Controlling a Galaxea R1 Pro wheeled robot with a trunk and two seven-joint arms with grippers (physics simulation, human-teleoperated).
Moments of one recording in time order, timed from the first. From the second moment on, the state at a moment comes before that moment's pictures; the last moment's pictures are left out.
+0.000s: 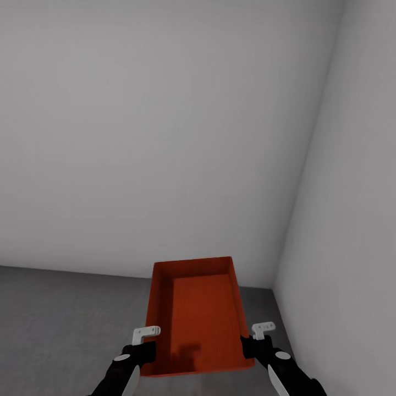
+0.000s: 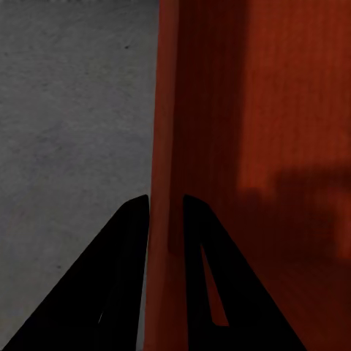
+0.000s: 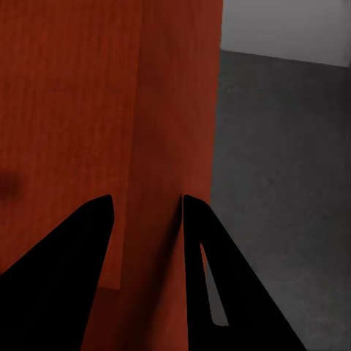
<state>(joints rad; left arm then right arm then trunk) -0.29 -0.10 -0.04 -0.84 0.11 0.34 0.16 -0.45 0.01 0.07 -0.47 0.00 0.04 0.14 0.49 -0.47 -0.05</state>
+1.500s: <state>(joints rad) -0.29 -0.10 -0.04 -0.84 0.11 0.34 0.16 -0.45 0.01 0.07 -0.47 0.00 0.04 0.14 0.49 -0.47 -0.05</state>
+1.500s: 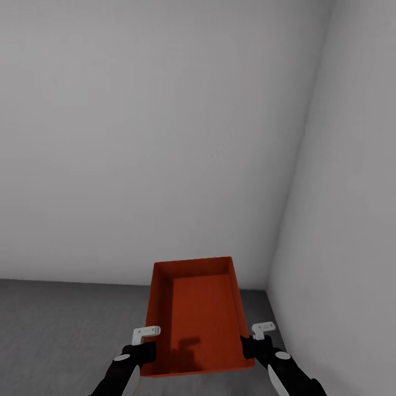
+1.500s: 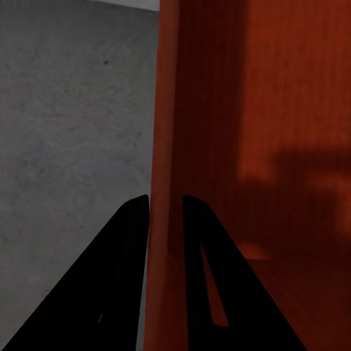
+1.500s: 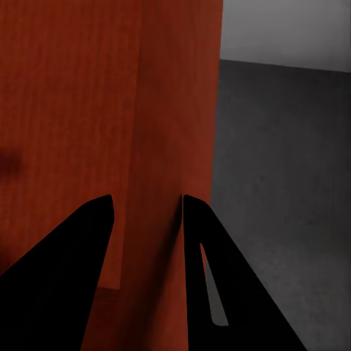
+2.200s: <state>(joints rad) -0.29 -0.10 -0.04 -0.84 0.11 0.34 0.16 -0.45 0.01 0.07 -0.47 0.00 0.04 0.14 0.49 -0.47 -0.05</state>
